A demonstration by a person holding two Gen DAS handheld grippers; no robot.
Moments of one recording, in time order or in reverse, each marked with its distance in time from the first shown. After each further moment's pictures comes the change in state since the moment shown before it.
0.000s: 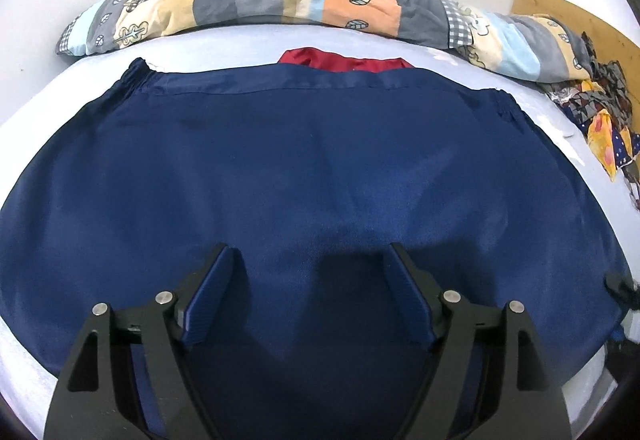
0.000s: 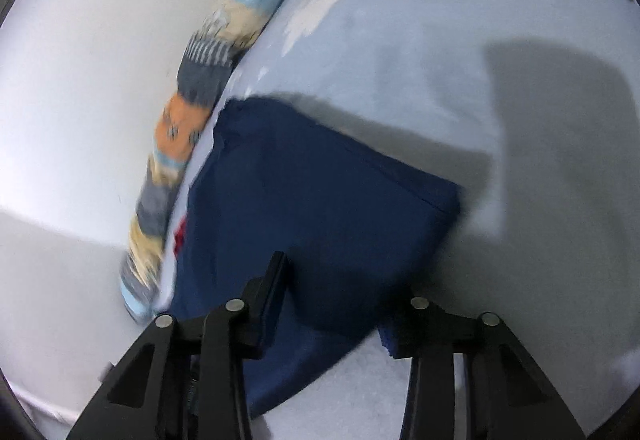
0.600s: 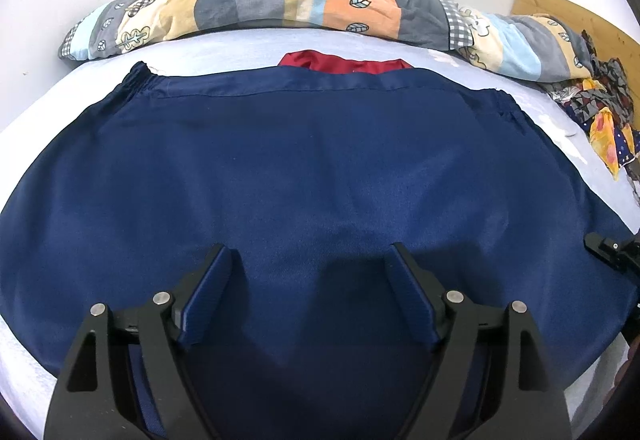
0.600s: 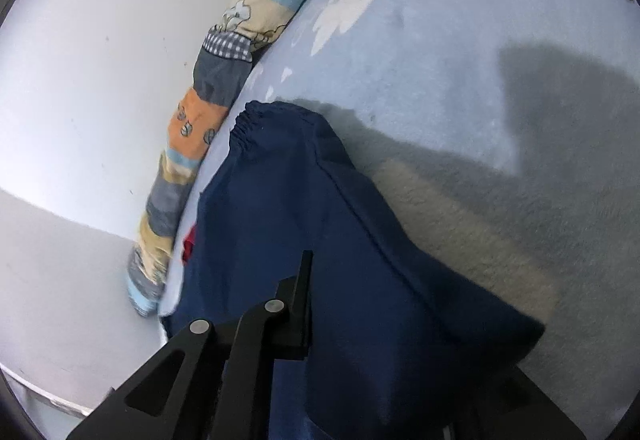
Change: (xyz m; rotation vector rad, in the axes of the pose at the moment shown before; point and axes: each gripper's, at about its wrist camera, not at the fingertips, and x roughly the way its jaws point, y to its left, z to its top) left arm -0.001 -0.004 -0.002 0.012 -0.020 0.018; right arm 0.051 0.025 0.030 -0.114 0.047 0.072
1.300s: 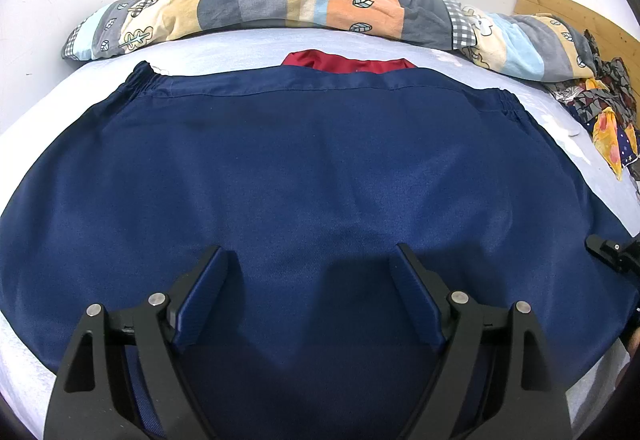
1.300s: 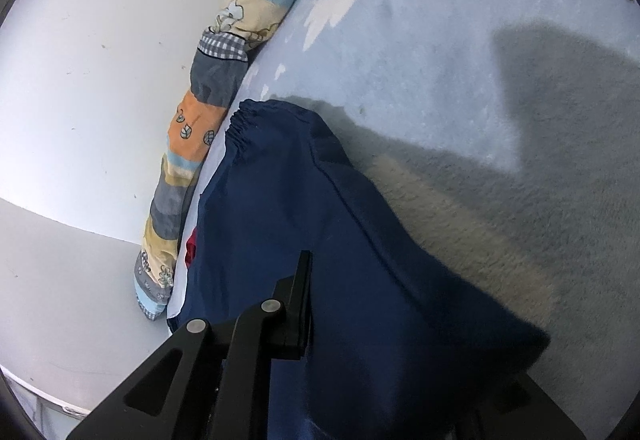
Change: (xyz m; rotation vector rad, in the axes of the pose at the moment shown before) left arm 0.001 0.000 0.000 -0.003 -0.001 0.009; right arm 0.002 -0.011 0.002 0.065 0.018 0.033
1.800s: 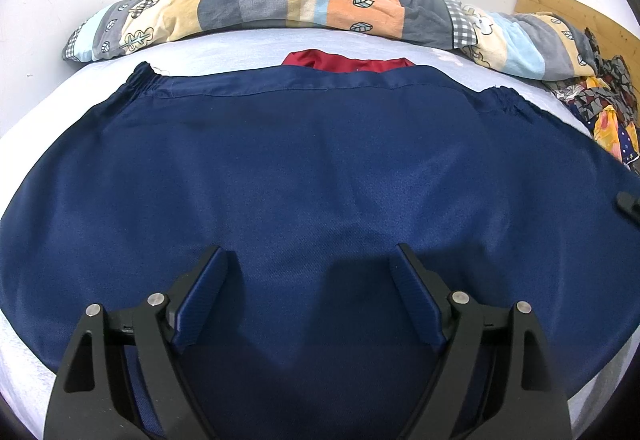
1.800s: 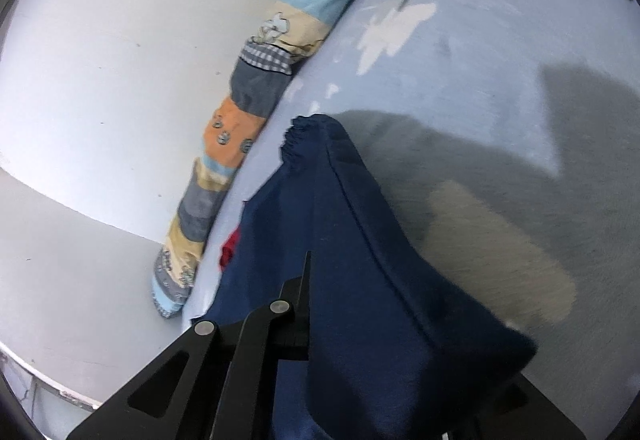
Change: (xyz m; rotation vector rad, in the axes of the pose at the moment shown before) left arm 0.001 -0.001 0.000 -0.001 -0.003 0.007; right arm -0.023 0.039 -0.002 -0.095 -0.064 0.096
